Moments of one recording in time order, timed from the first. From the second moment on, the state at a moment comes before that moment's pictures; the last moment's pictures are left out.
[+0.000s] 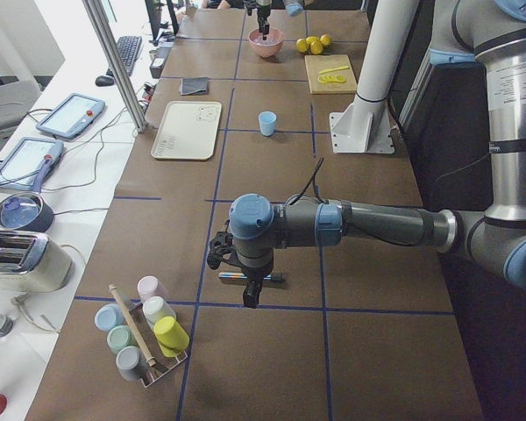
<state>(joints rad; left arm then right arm) -1.60 -1.39 -1.85 -1.42 -2.36 0.26 1.15 -1.69 1.69 -1.16 2.18 0.25</state>
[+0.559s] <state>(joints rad) -1.60 -1.39 -1.85 -1.42 -2.36 0.26 1.15 -1.68 1.67 -1.16 2.19 0.25</state>
